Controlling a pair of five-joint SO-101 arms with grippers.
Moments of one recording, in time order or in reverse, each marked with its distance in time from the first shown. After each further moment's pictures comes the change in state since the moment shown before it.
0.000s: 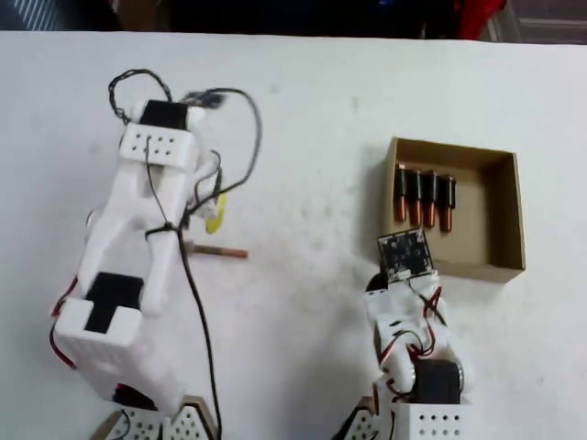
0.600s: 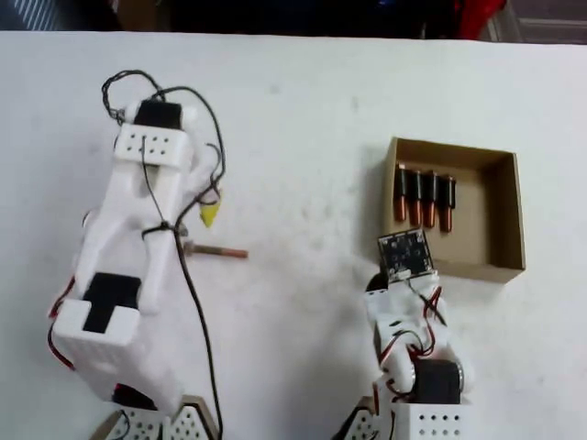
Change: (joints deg) left arm -1.1 0.0 1.1 0.0 37.4; right arm -0.1 0.0 0.0 0.0 0.0
